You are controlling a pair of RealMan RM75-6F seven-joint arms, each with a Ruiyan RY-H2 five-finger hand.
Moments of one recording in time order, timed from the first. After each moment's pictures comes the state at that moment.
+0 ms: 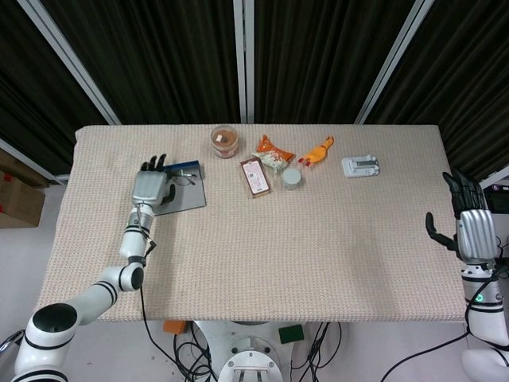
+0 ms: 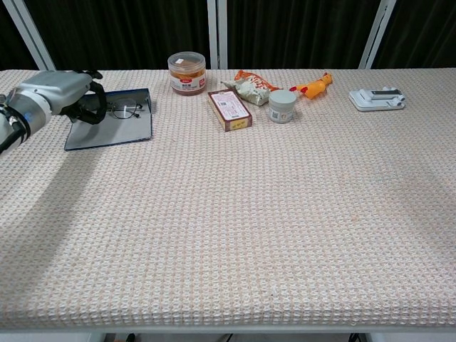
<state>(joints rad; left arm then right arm) -0.81 -1.91 -0.30 -0.63 1.04 0.82 0.29 0.26 -1.34 0.19 -1.21 -1.50 1.54 0.40</state>
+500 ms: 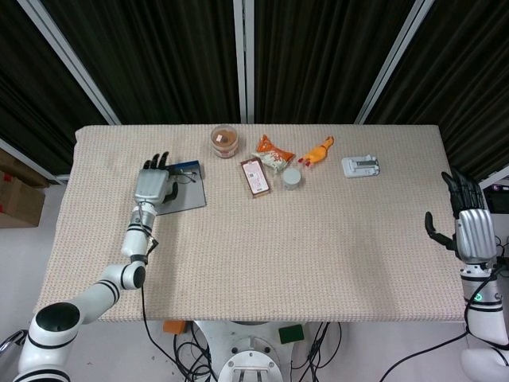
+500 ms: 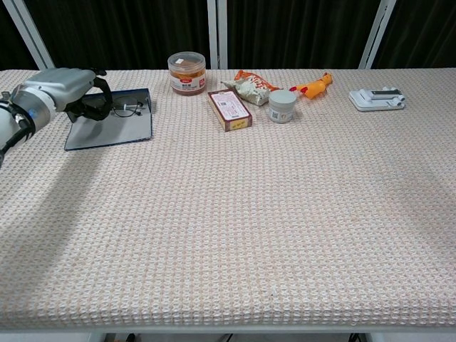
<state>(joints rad) -0.82 -1.92 -0.31 -0.63 1.06 0.83 0.25 0.26 -1.34 0.19 -1.21 -1.50 1.54 0.39</state>
